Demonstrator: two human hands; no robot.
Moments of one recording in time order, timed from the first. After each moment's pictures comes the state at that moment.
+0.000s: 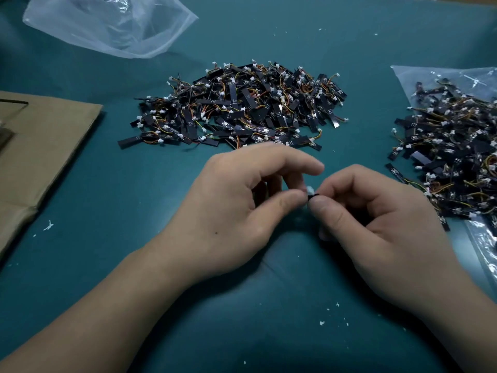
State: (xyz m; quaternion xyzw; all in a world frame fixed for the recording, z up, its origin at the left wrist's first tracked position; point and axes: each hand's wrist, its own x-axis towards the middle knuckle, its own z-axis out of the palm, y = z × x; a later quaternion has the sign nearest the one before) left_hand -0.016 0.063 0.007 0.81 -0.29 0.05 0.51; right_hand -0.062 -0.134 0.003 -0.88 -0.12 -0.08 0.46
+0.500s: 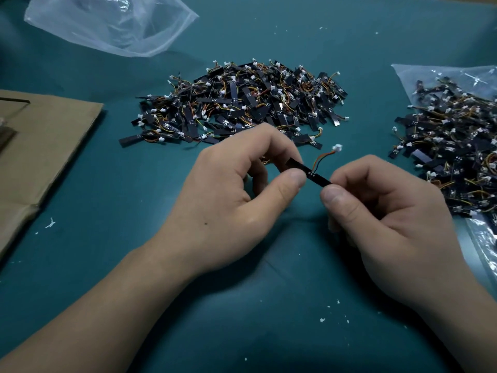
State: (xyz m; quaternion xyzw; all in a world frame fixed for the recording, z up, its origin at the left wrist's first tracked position) left_hand -0.018 0.064 0.013 0.81 -0.25 0.06 0.52; right_hand -0.062 -0.134 0.002 -0.85 -0.11 -0.11 0.51
